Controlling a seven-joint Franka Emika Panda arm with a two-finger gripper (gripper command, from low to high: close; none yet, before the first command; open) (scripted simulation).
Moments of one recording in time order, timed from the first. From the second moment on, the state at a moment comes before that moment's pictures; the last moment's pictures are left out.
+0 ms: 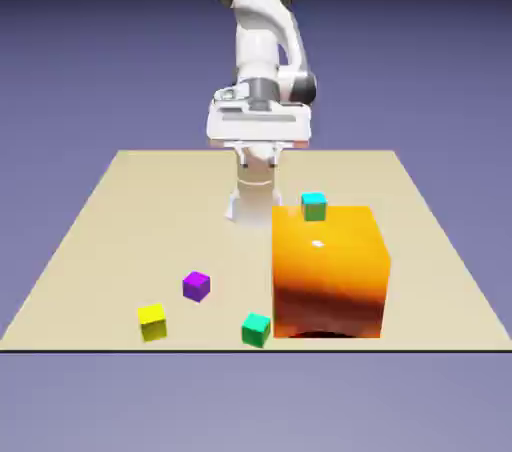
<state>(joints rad) -0.01 -0.53 0.00 -2.80 0.04 3.02 0.79</state>
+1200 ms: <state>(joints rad) -0.46 0.21 0.08 -2.67 0.89 2.80 1.65</state>
